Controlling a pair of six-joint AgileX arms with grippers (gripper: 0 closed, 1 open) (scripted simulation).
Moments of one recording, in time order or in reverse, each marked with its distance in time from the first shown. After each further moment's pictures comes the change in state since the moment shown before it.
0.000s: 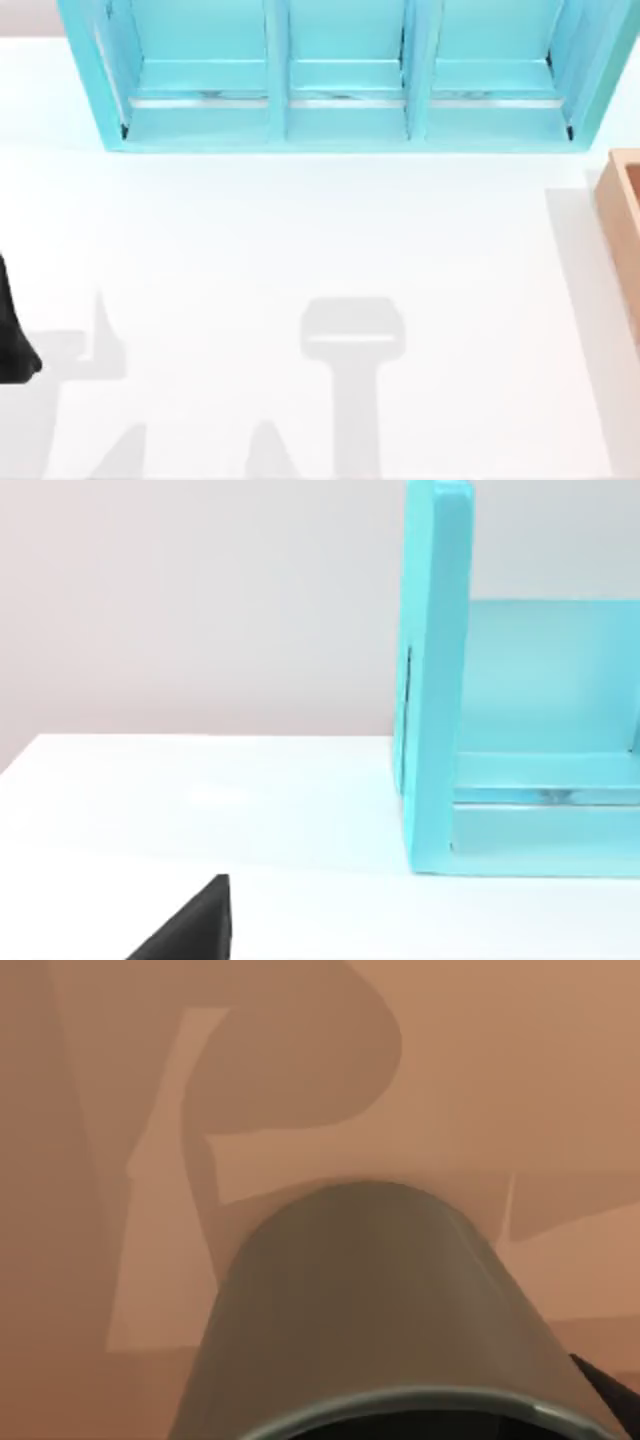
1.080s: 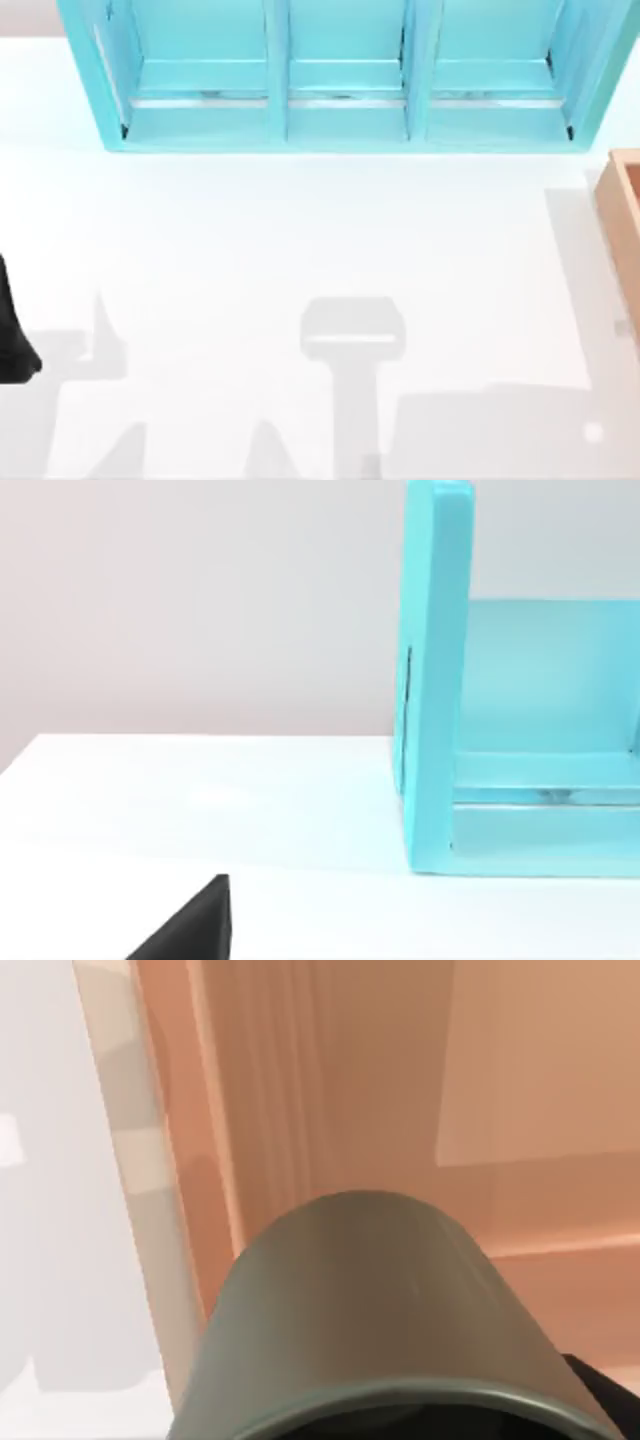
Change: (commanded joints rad) left arm 0.000 0.000 0.000 0.000 0.000 0.000; right arm 0.375 -0.200 0.196 -0.404 0.004 0.378
